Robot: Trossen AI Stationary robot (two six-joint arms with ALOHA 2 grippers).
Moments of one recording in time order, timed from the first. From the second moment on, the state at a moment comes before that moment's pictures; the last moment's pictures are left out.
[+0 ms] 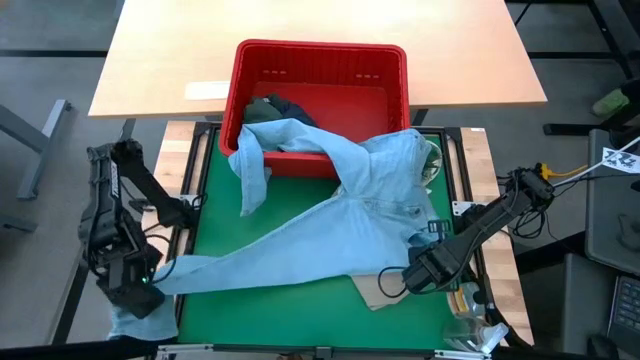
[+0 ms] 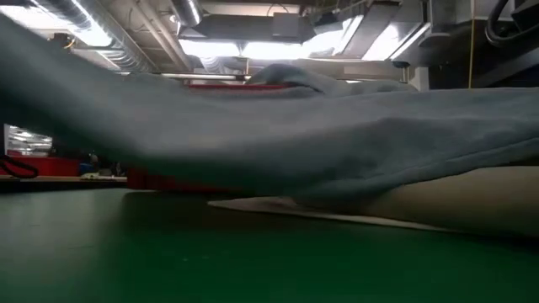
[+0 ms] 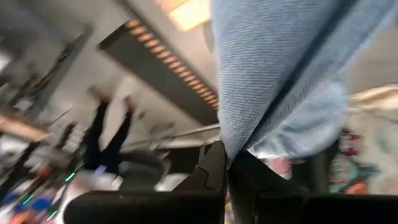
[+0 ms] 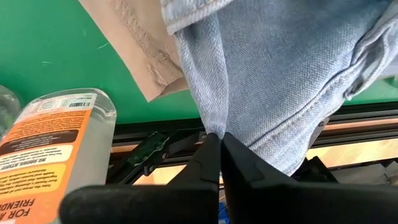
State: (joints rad) left arm -1.11 1.28 1.51 -1.43 0.63 -2.28; right arm 0.68 1.56 1.19 -1.57 -0.10 0.59
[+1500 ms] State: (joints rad) left arm -1.11 1.33 1.51 -1.34 0.28 -2.24; right arm 0.44 1.56 1.21 -1.36 0.23 0.40
